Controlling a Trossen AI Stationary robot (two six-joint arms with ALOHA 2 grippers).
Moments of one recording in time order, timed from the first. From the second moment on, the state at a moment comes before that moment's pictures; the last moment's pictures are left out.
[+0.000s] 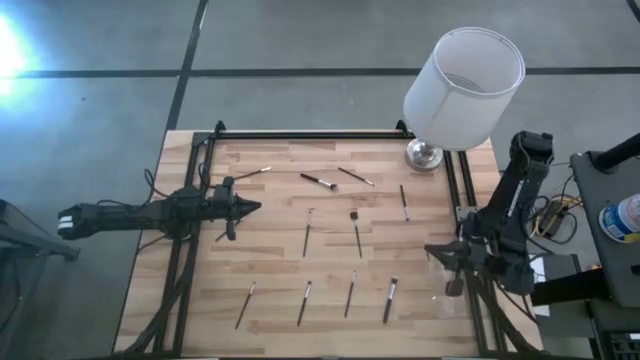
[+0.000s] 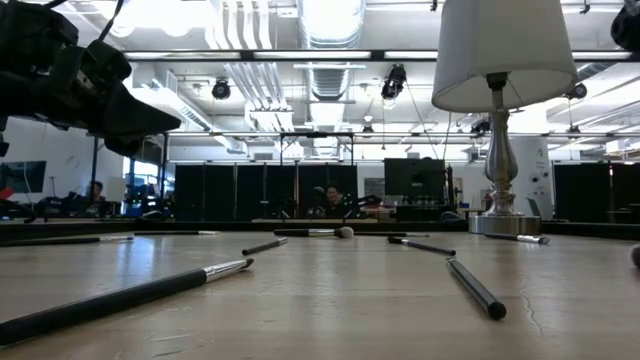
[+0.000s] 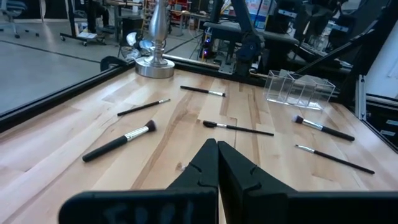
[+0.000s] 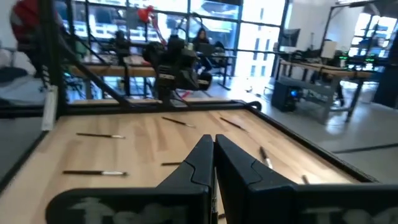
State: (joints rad) left arm 0.14 0.33 0.01 0.16 -0.03 -0.16; right arm 1.27 0.94 0.37 0.21 1.57 0.33
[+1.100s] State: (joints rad) left arm 0.14 0.35 0.01 0.15 -0.03 -0.16; right arm 1.52 1.15 0.48 0.21 1.42 0.74
